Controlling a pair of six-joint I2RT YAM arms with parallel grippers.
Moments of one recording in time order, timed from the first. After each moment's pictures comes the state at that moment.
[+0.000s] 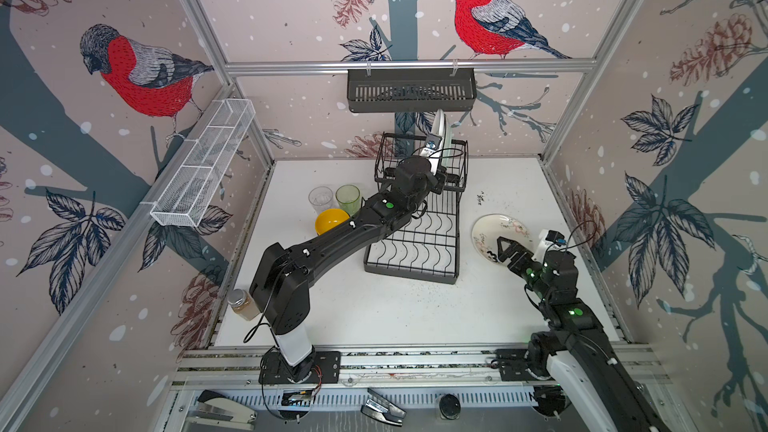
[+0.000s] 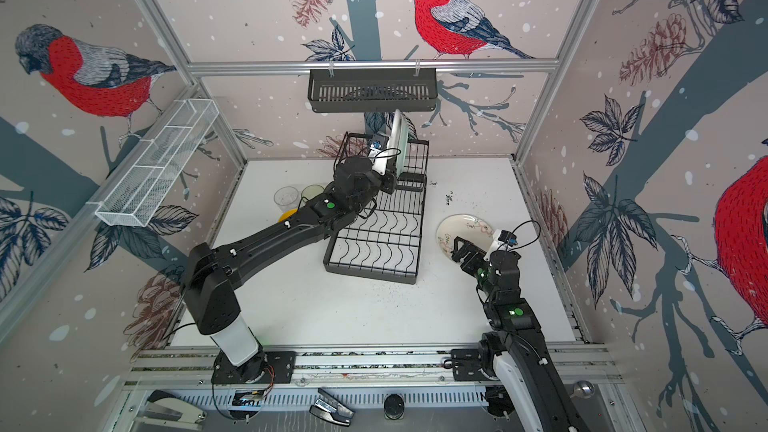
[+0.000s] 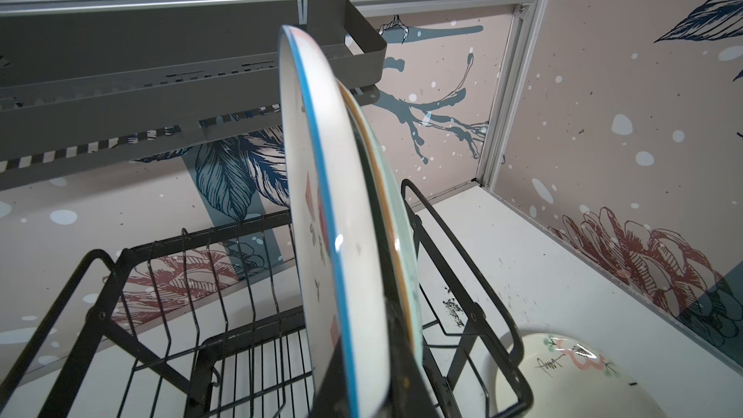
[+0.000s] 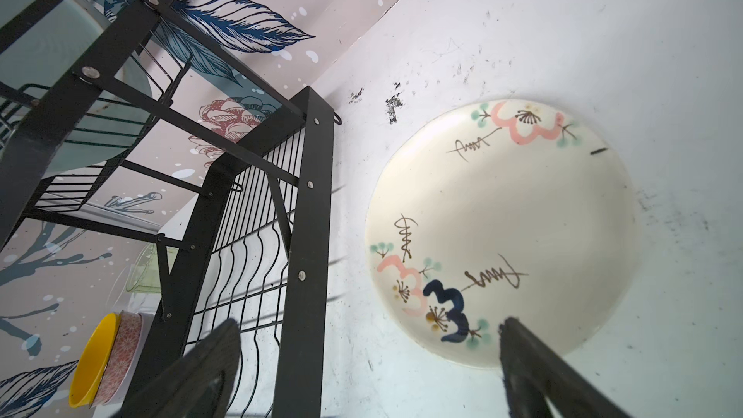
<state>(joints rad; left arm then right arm) -0.81 1.72 1.52 0.08 -0.31 -0.02 0.12 0.53 0.27 -0.16 -0.10 0.69</state>
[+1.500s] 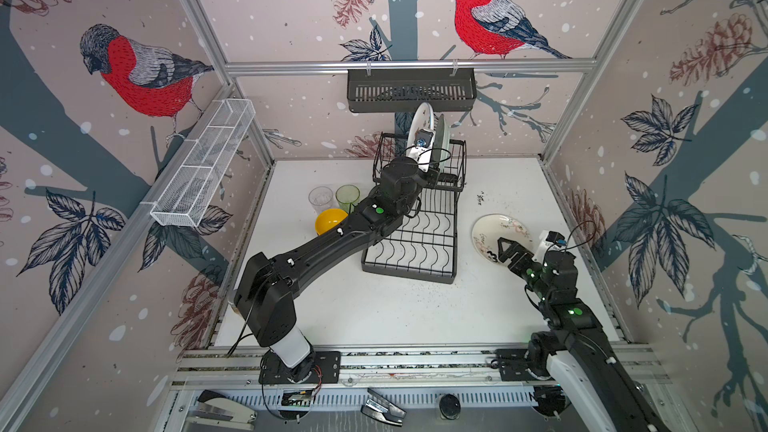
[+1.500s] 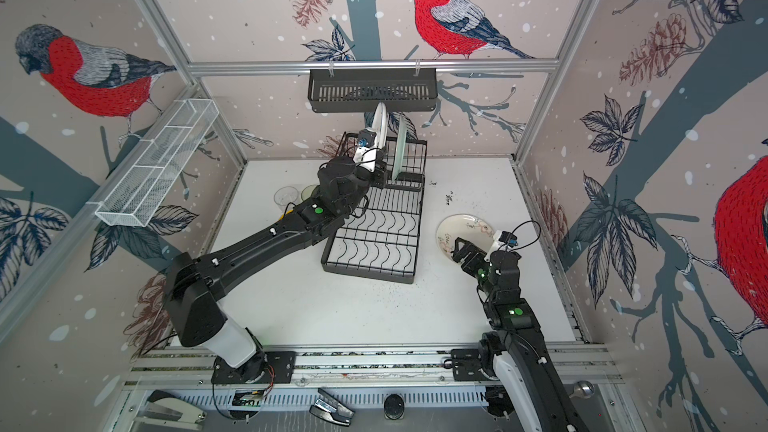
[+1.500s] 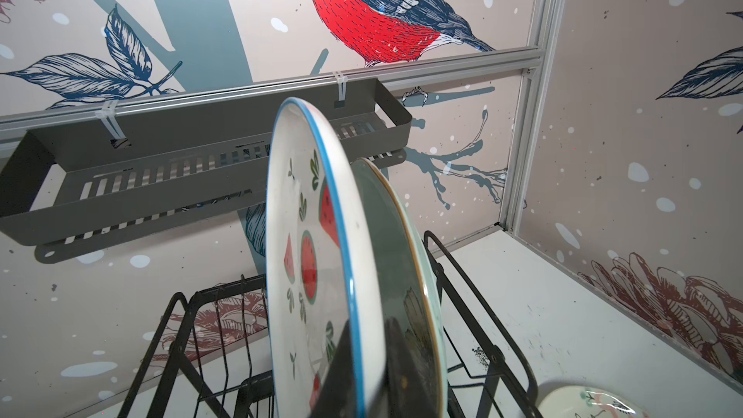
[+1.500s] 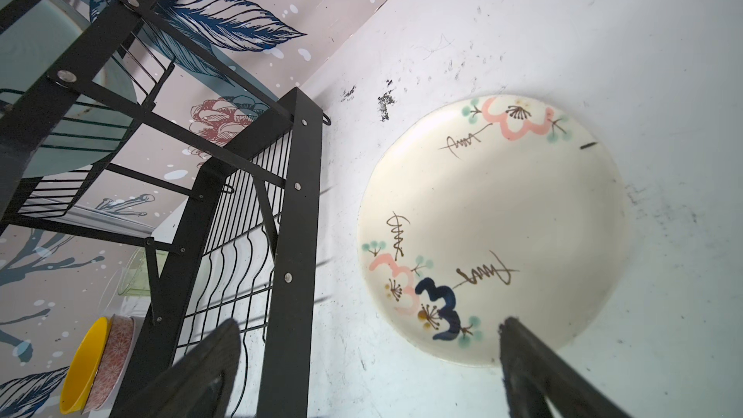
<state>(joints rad) -0.81 1.62 1.44 0.21 -0.35 0.07 0.10 0.54 0.27 -0.16 -0.11 0.69</state>
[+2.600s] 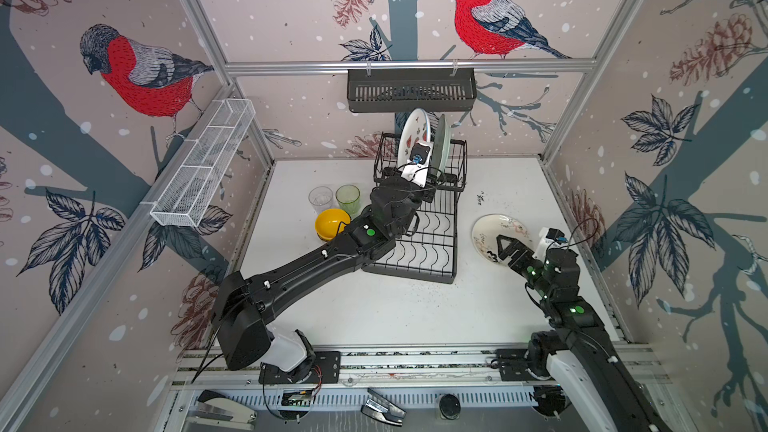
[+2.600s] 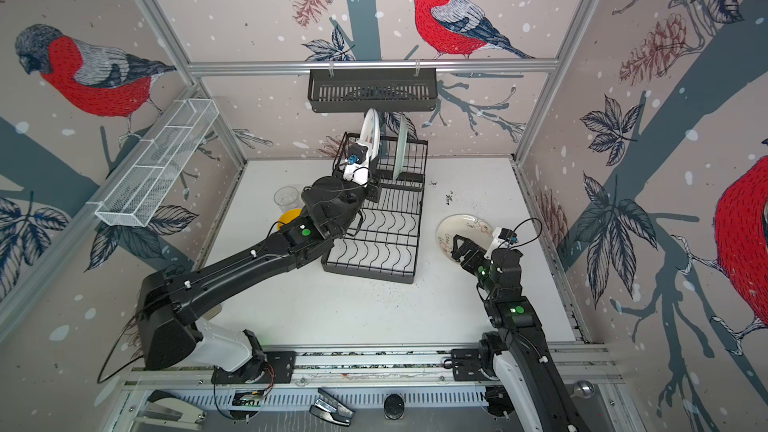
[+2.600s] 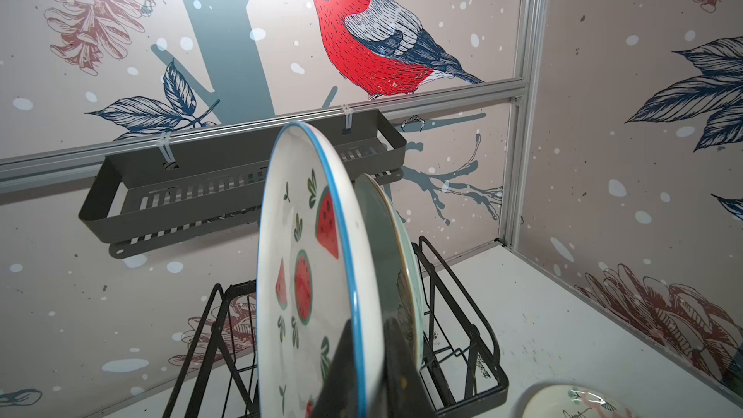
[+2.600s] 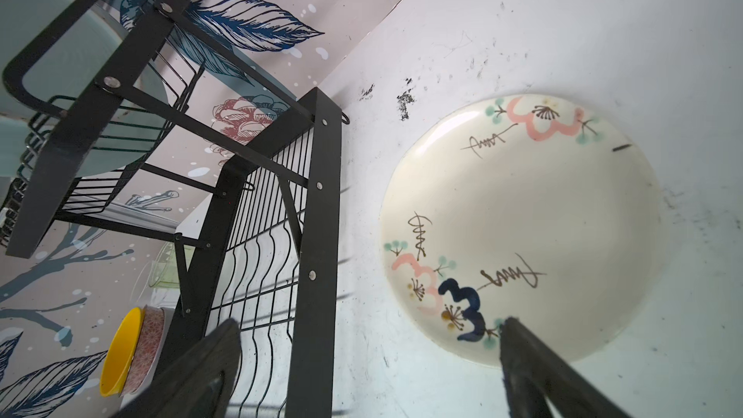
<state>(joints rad) -0.92 1.46 1.28 0.29 -0.47 0.13 0.10 0.54 0.30 -0.16 -0.16 0.71</state>
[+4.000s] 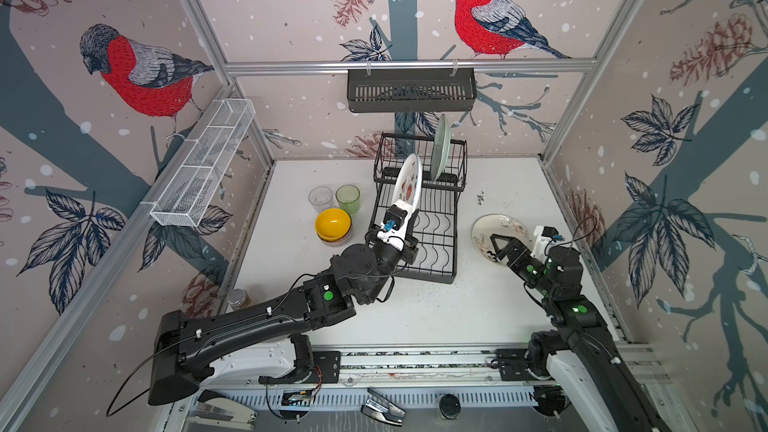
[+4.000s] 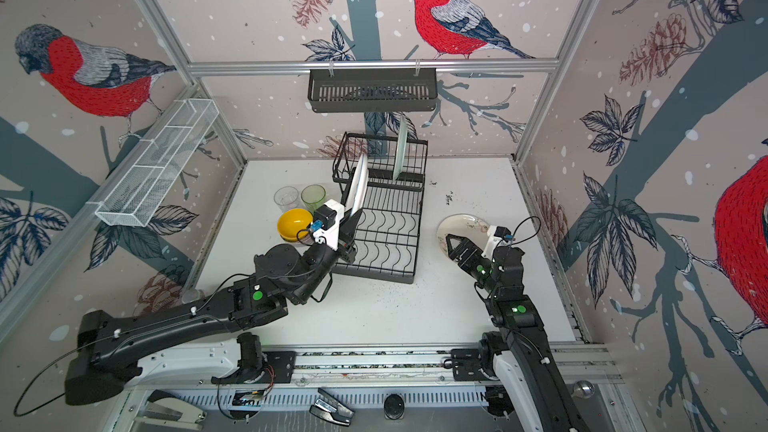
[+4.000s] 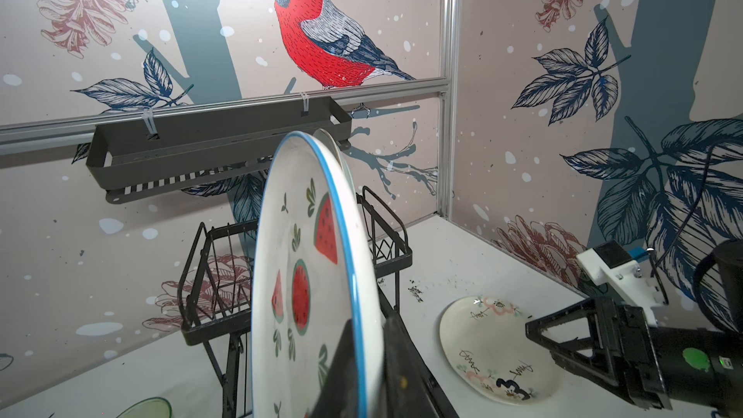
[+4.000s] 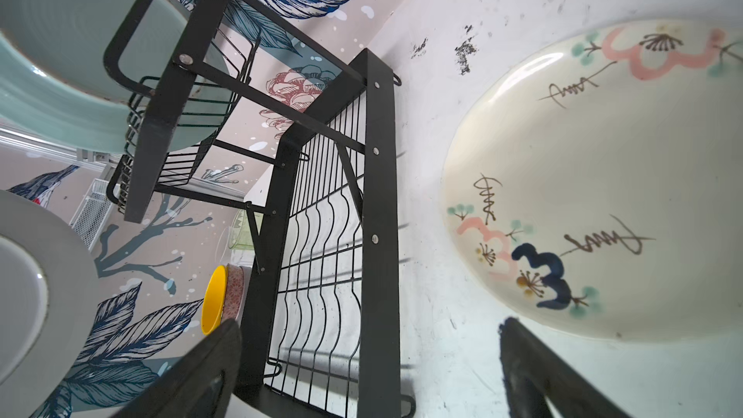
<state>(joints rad) -1.20 1.01 0.86 0.27 -0.61 0.12 0.10 0.53 0.33 -0.19 -0.34 0.83</state>
